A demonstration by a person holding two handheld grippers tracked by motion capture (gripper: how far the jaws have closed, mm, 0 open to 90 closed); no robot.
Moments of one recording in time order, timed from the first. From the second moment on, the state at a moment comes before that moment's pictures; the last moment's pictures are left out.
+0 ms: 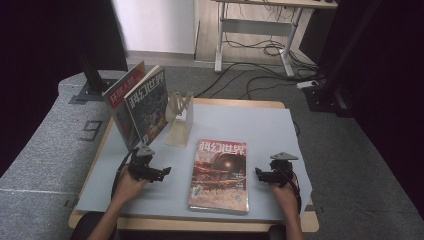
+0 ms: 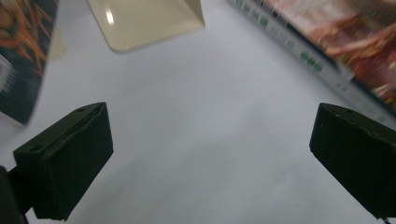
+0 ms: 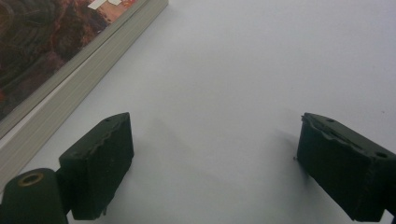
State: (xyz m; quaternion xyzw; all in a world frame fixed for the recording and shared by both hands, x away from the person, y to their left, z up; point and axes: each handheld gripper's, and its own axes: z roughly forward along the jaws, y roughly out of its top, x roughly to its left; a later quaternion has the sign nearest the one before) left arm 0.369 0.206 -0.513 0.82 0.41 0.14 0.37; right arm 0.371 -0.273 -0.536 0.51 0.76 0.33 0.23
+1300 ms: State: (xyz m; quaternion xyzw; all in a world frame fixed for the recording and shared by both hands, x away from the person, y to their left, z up) left arm 0.365 0.194 -0.529 0.85 0.40 0.15 0.32; right arm 0.371 -0.273 -0.535 0.51 0.76 0.34 0.22
